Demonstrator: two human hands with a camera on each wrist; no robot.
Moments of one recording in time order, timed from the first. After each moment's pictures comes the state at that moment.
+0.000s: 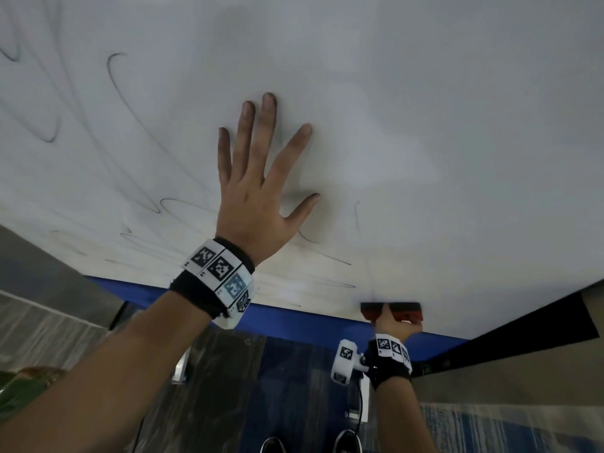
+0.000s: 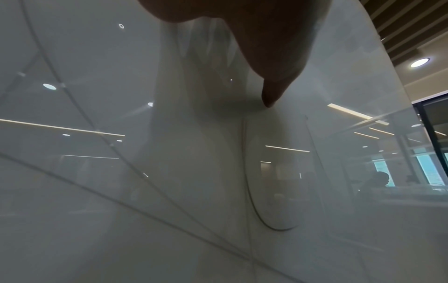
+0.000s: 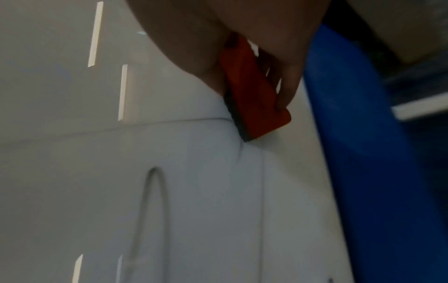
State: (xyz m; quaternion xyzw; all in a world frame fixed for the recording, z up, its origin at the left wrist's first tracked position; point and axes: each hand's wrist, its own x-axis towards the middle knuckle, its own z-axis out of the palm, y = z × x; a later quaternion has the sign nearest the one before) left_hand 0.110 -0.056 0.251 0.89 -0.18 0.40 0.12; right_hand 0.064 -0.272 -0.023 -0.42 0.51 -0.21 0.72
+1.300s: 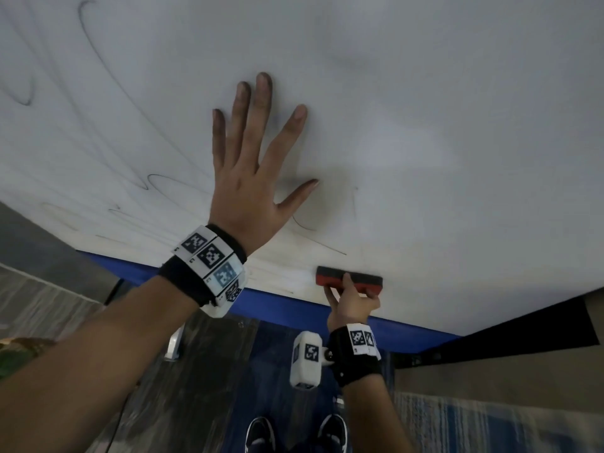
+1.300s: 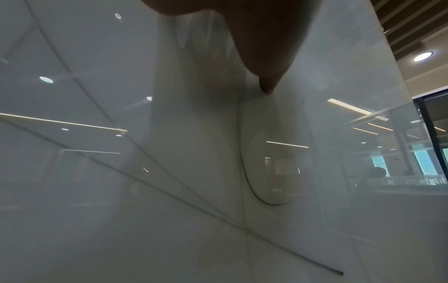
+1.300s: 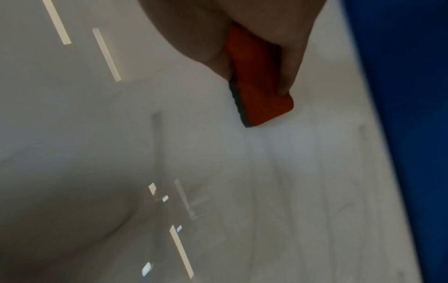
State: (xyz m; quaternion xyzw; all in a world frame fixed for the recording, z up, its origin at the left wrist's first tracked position) left_hand 0.114 -0.061 0.236 0.90 -0.16 0.40 0.11; right_hand 0.064 -0.214 0.050 -0.31 0.47 -0.06 0.82
